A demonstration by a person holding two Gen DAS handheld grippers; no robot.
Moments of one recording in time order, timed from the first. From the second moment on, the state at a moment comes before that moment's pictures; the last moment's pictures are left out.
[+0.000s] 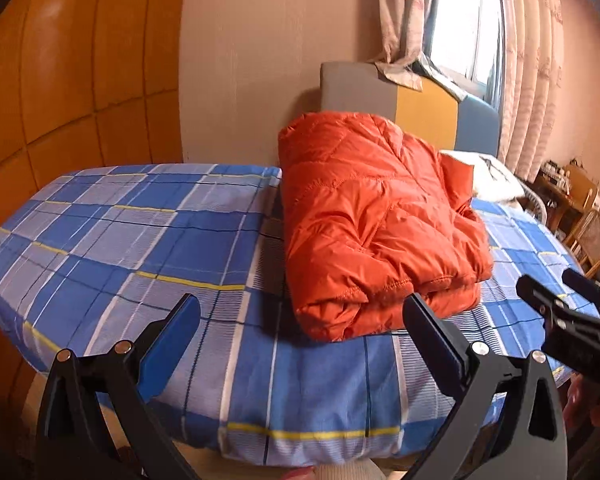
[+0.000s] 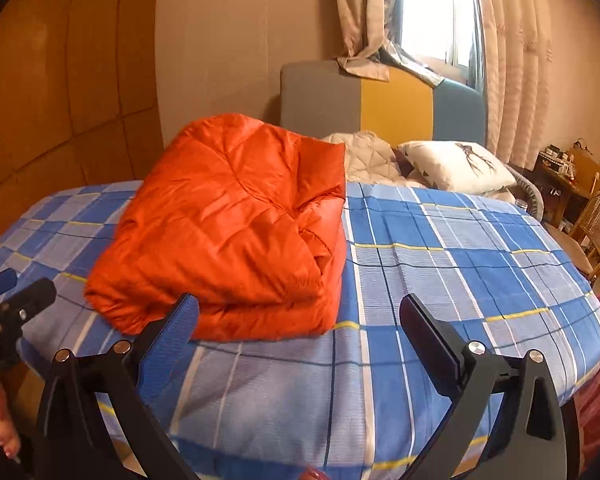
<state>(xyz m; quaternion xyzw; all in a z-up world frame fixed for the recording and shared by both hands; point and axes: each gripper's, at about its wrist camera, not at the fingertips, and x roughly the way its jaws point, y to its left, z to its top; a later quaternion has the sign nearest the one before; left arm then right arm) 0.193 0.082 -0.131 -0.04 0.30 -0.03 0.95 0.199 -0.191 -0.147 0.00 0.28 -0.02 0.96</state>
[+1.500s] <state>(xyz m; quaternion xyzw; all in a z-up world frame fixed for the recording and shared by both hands) 0.151 0.080 -0.124 -0.02 0.27 0.00 0.96 0.163 -0.178 -0.137 0.00 0.25 -0.01 0.97</state>
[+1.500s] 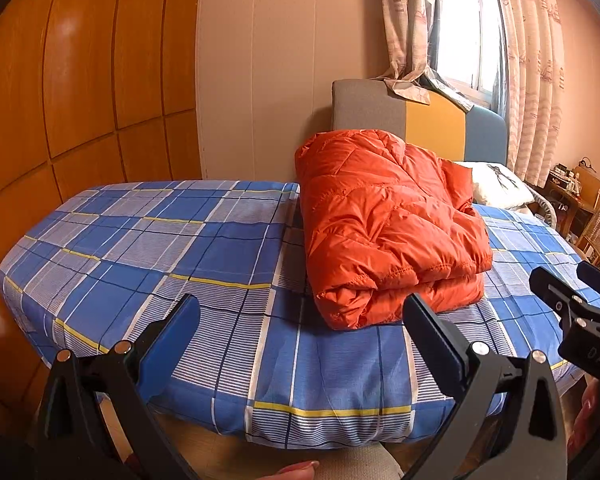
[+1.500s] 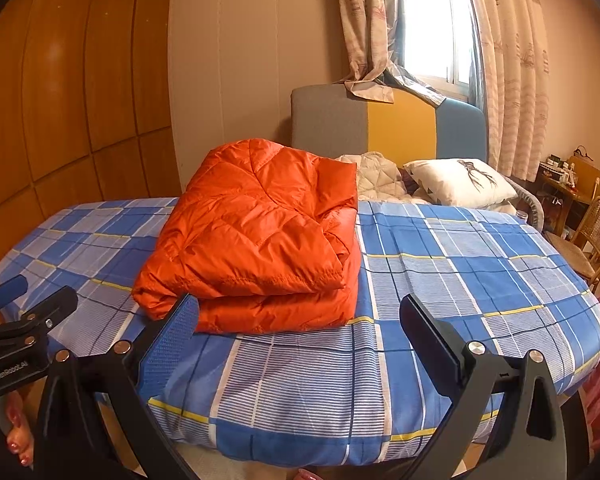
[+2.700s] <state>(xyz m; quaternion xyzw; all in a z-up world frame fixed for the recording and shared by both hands) 0.152 0.076 -0.125 -0.02 0.28 -0.01 0.96 0.163 -0.179 -0.137 0.00 0.25 0.00 0.97</state>
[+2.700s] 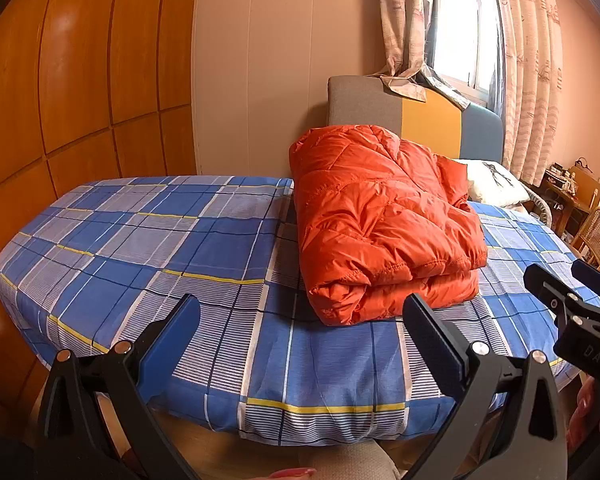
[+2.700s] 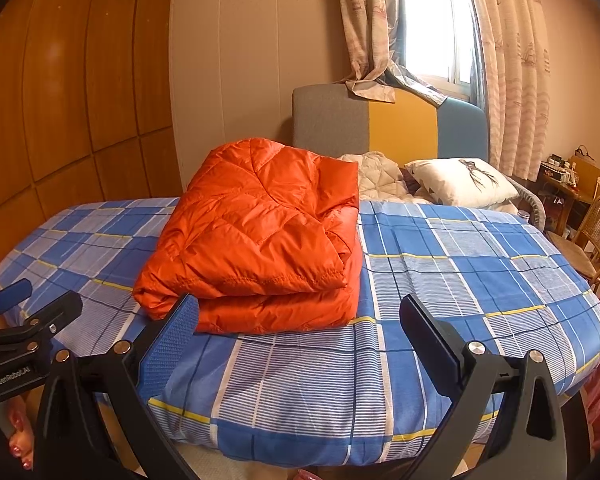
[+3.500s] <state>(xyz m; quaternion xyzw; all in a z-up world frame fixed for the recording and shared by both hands) 0.151 0.072 -0.125 -0.02 0.27 0.01 0.96 0.168 -0.179 -0.140 0.00 0.26 0.00 0.97</state>
